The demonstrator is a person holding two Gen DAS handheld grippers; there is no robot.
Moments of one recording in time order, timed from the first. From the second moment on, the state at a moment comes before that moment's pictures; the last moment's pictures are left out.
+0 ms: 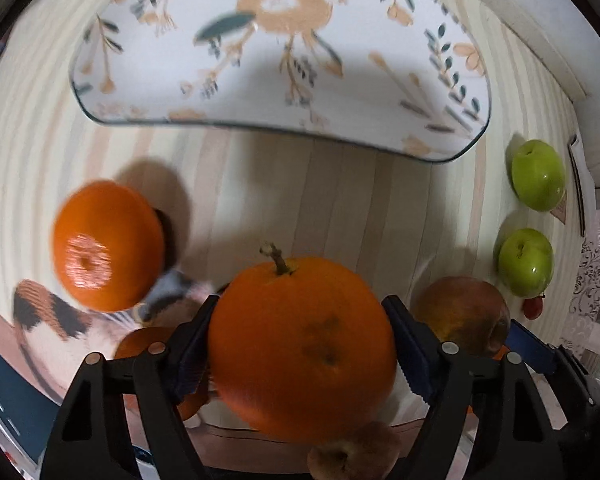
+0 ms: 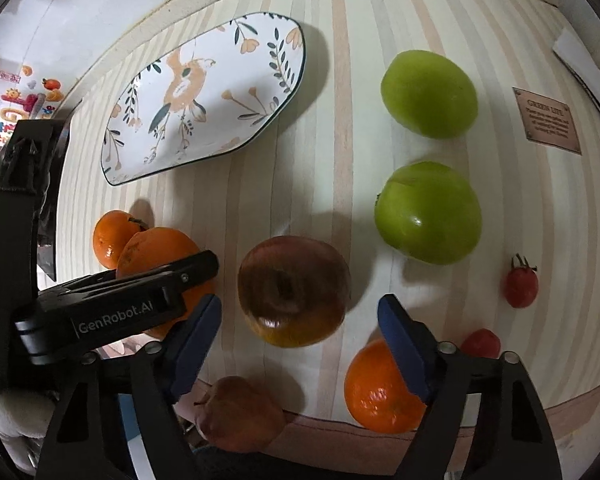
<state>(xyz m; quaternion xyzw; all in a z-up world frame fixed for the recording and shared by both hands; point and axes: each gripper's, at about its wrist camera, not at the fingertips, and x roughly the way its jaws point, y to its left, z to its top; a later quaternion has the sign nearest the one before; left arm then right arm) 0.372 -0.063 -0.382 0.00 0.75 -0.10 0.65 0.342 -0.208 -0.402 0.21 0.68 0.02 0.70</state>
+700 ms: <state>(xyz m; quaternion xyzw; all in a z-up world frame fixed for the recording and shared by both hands) 0.374 -0.067 -0.349 0.02 0.73 -0.11 0.68 0.346 -0.192 -0.399 0.17 0.68 0.03 0.72</state>
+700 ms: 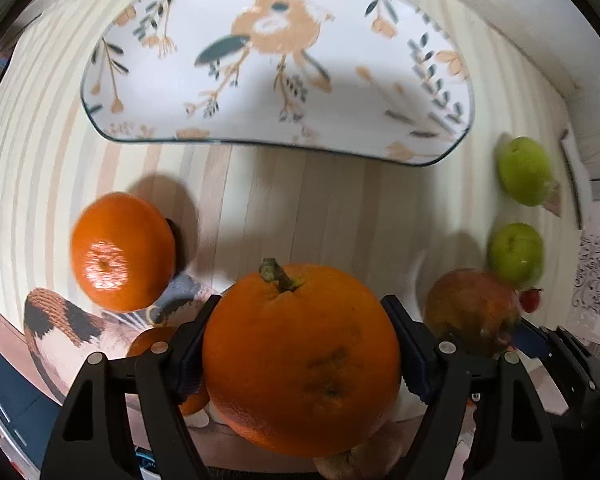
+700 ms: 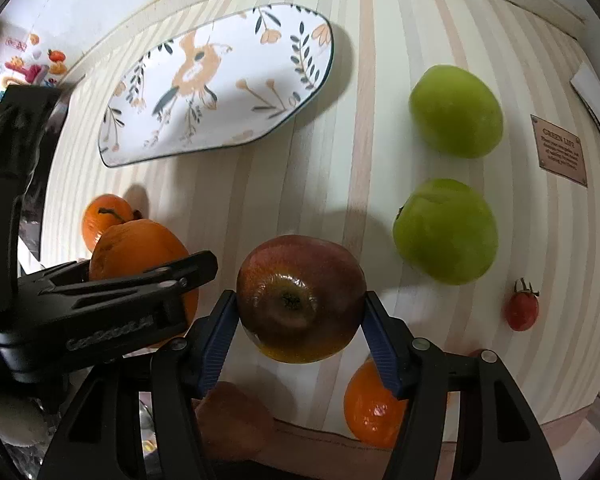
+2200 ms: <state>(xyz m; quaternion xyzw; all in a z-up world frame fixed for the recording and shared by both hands) 0.565 -0.033 -0.388 0.04 0.75 -0.11 0.65 0.554 -0.156 -0.407 0.16 0.67 0.04 0.73</state>
